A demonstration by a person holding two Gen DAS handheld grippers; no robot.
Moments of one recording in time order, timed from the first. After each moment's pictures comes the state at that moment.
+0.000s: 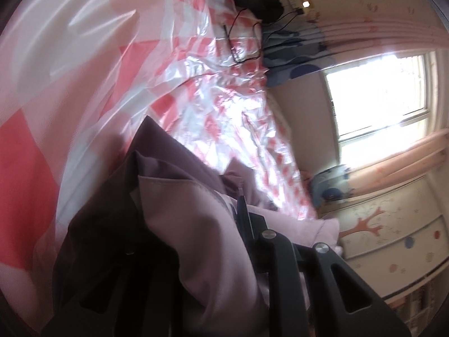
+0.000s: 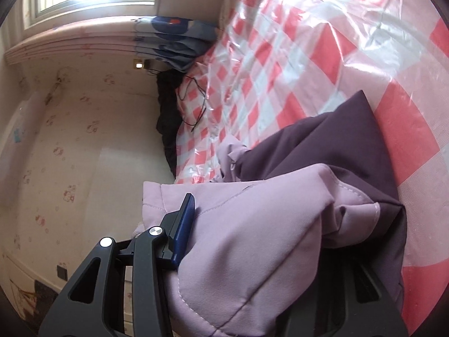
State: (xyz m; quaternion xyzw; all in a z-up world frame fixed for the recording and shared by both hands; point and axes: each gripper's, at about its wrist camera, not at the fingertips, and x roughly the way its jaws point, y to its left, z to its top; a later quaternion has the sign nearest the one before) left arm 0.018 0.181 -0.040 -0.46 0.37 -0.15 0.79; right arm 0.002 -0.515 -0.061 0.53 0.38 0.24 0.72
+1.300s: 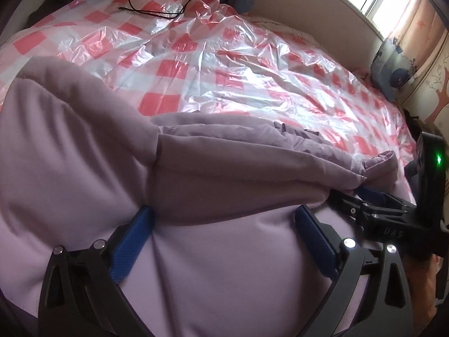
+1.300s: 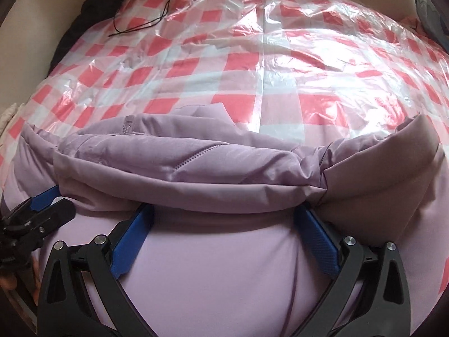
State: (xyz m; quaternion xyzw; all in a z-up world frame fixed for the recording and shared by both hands) left arm 0.126 -0.016 -0.041 -0.10 0.47 -0.12 0.87; right arm 0.139 -0.332 -0.067 0.03 0.52 0.09 0.85
